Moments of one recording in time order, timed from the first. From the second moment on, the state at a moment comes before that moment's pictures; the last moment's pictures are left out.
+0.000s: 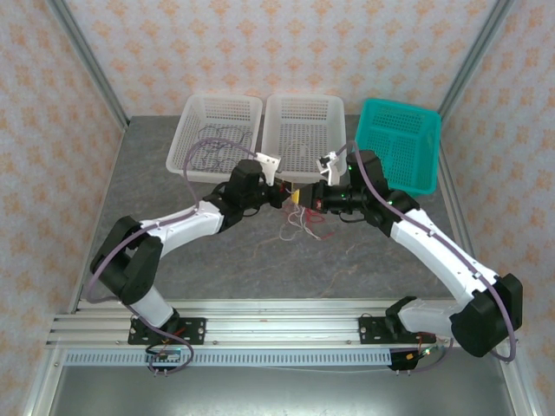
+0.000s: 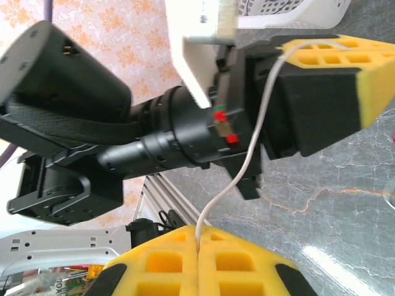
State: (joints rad) left arm -0.58 1.60 1.00 0.17 0.23 -0.36; right arm 0.52 1.21 1.04 -0.39 -0.68 0.72
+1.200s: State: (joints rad) left arm -0.61 1.34 0.95 0.09 0.43 -0.36; right arm 0.54 1.46 0.54 0.34 -0.49 0.41
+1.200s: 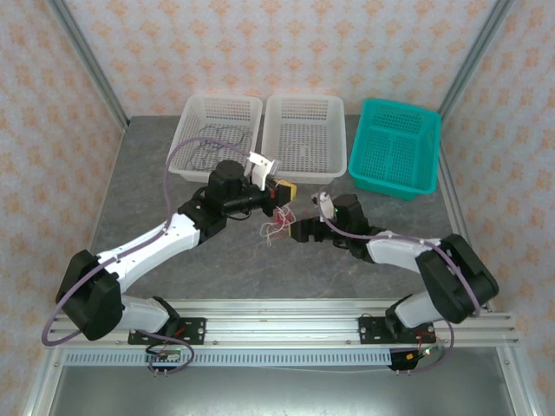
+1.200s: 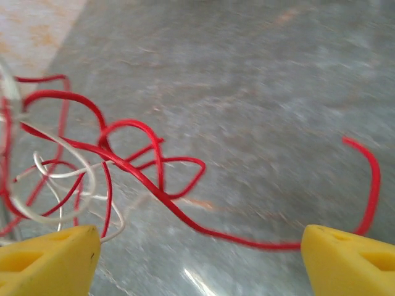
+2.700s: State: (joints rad) left arm -0.37 0.69 0.68 -0.28 -0.10 -0.55; right arm 0.26 1.21 0.43 0.07 0.05 0.82
